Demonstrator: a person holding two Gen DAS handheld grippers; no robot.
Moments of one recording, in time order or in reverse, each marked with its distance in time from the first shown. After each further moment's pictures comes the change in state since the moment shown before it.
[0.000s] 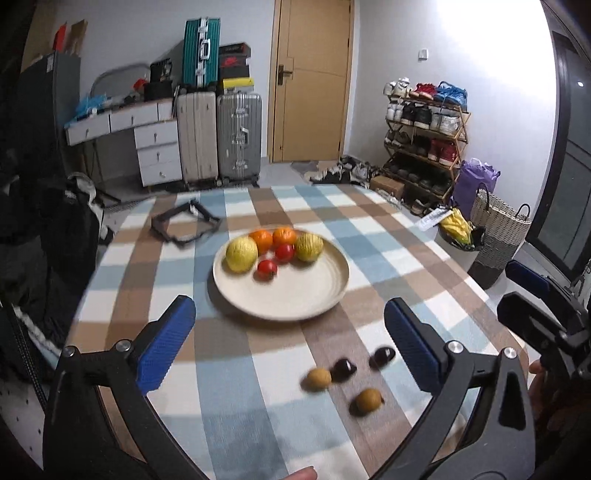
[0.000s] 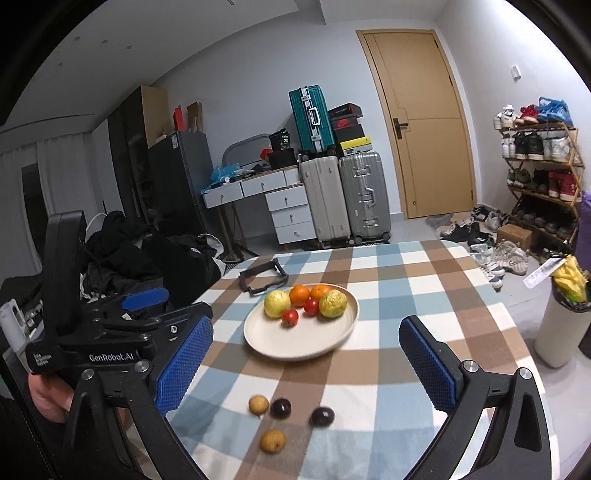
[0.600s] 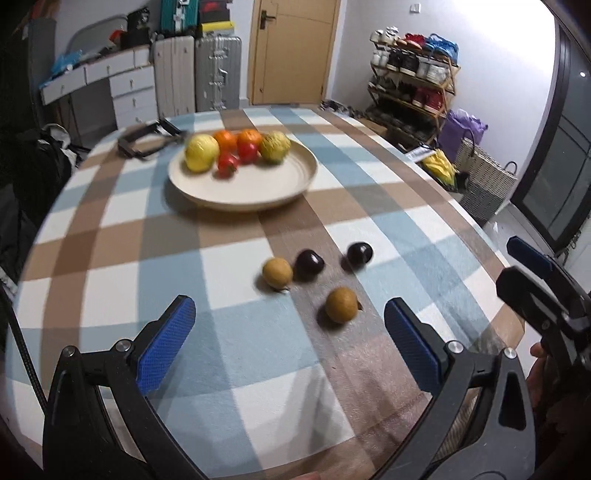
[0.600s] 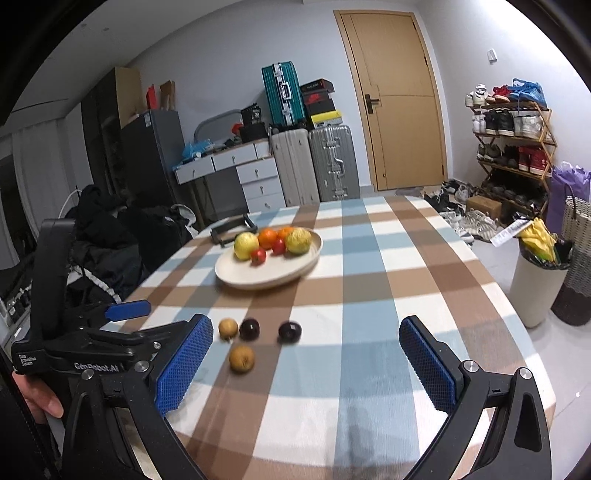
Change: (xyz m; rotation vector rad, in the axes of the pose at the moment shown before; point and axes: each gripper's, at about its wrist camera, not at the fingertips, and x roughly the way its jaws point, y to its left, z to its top) left arm 0.045 -0.028 -0.077 0.009 0.229 -0.089; right arm -0.023 -0.012 -0.067 0.029 0.114 -0.117
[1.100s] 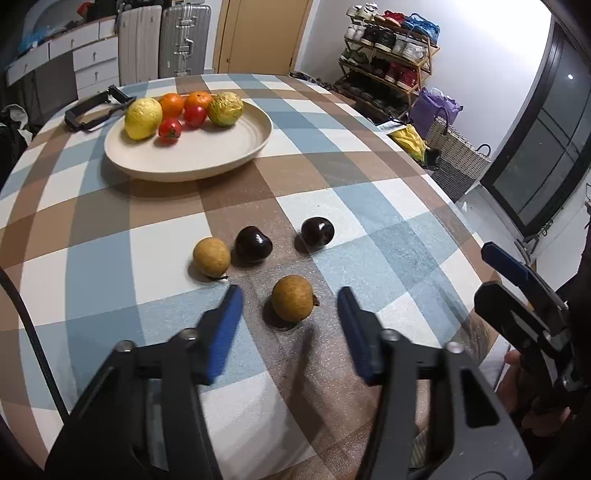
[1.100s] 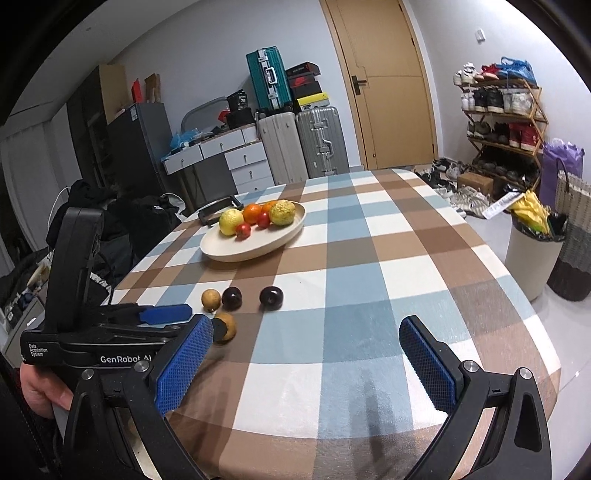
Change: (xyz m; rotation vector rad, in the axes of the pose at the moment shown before) left arm 0.047 -0.017 0.007 0.003 0.122 -0.152; right arm 0.007 -0.018 -0.021 0.062 0.062 -0.015
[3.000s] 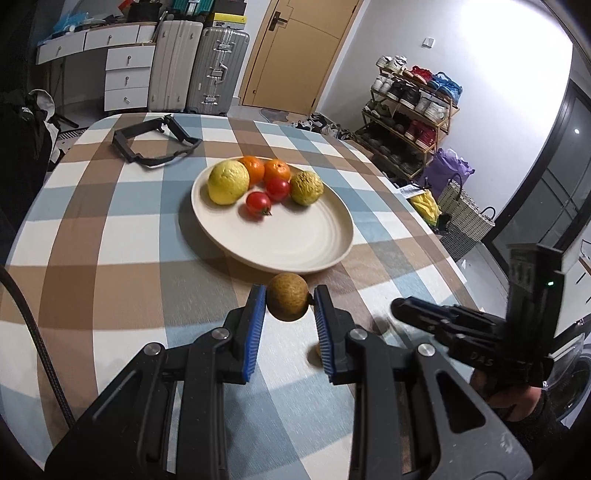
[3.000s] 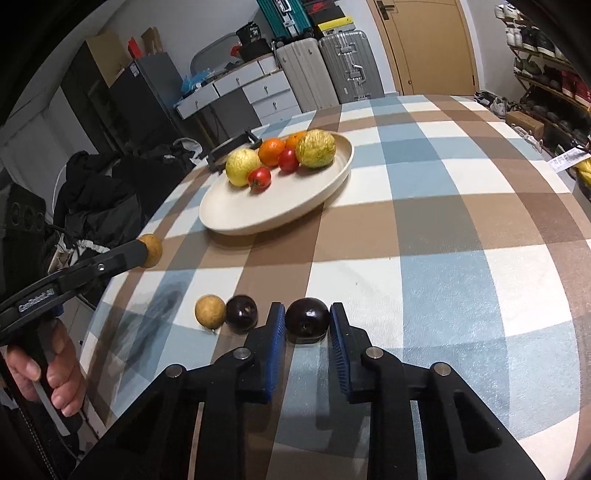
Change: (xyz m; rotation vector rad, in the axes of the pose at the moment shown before) left arm -0.047 0.110 0.052 -0.134 -0.165 -0.012; right arm 0.124 0.016 0.040 0.025 0.290 0.158
